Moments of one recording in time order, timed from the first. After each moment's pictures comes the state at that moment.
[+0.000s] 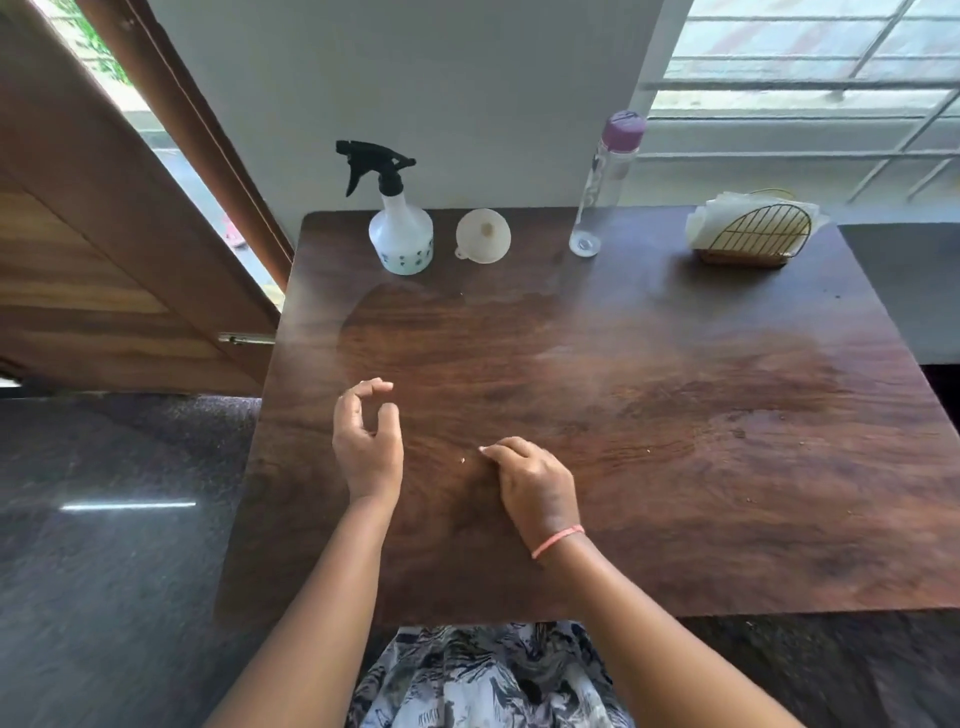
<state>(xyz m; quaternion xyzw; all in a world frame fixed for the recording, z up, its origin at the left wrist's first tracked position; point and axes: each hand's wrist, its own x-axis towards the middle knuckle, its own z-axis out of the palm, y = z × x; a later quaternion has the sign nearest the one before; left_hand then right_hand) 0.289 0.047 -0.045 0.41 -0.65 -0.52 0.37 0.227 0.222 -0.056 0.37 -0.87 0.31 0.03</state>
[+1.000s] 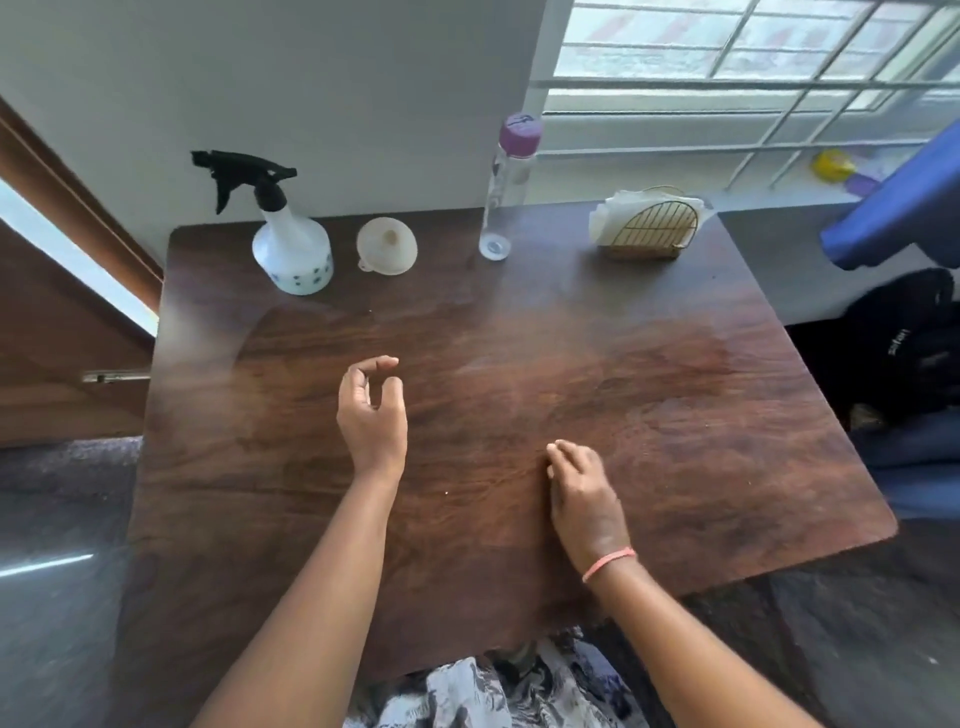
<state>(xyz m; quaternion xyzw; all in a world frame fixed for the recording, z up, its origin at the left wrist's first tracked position) 0.189 0.082 -0.039 0.39 -0.62 -0.62 0.28 0.176 0.328 -0.061 0.22 -0.95 0.20 0.04</state>
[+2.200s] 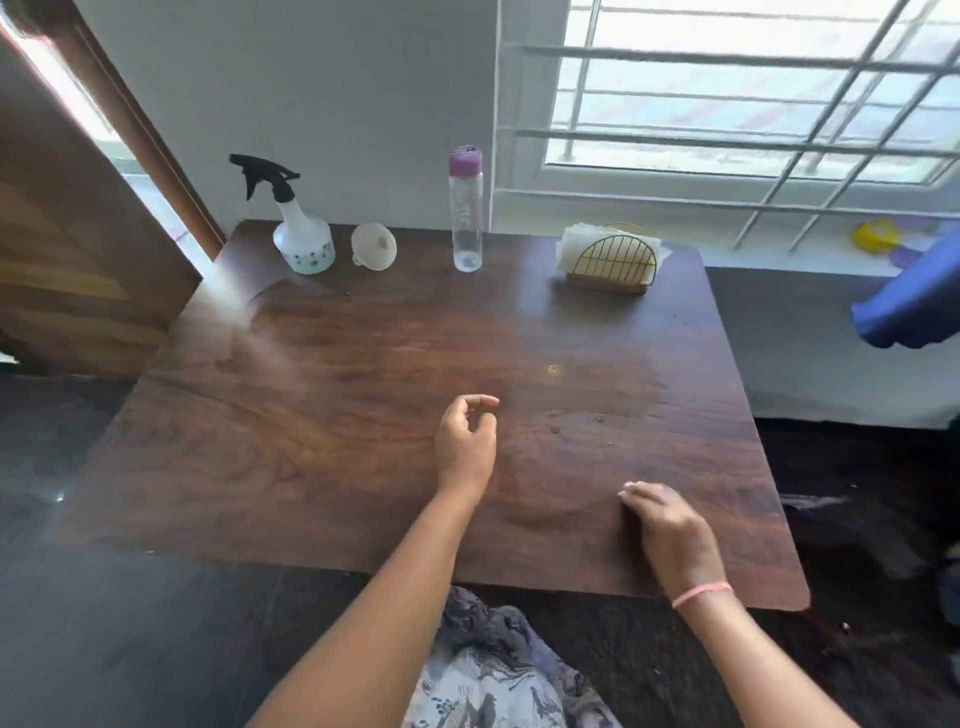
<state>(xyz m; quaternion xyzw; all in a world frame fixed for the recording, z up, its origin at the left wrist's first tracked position) 0.147 0.347 -0.021 0.42 -0.67 -0.57 0.23 0.061 0.598 -0.065 0.39 -0.89 0.21 0.06</state>
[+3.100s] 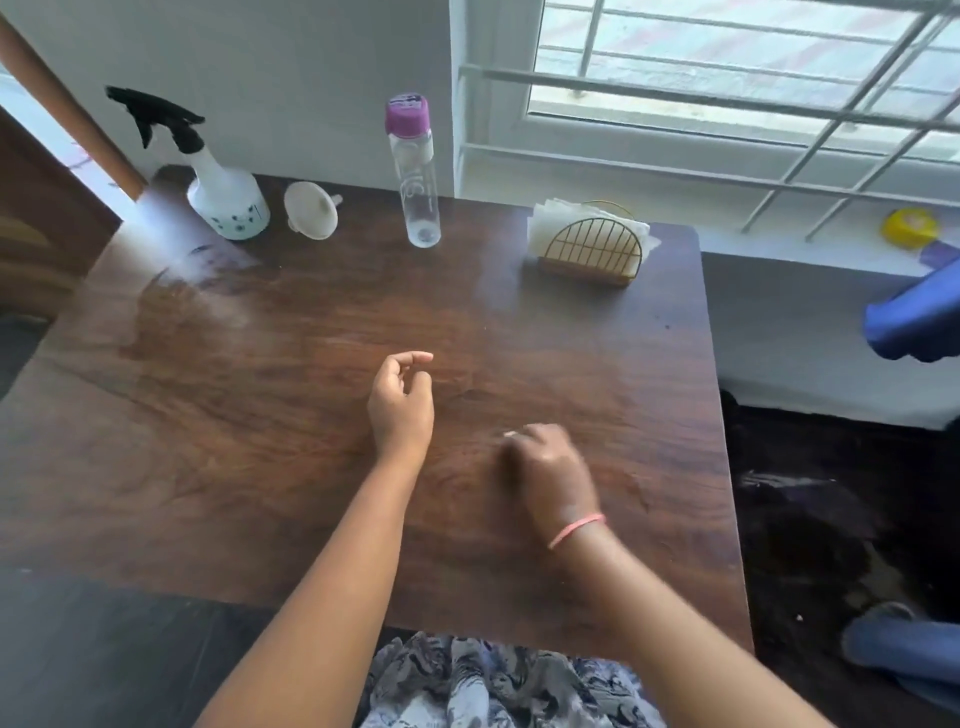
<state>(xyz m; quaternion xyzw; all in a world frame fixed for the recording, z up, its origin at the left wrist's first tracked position) 0.069 0.317 -0.029 0.50 -0.63 -0.52 0.28 0.002 0.490 -0.055 0.45 -0.86 0.25 0.00</state>
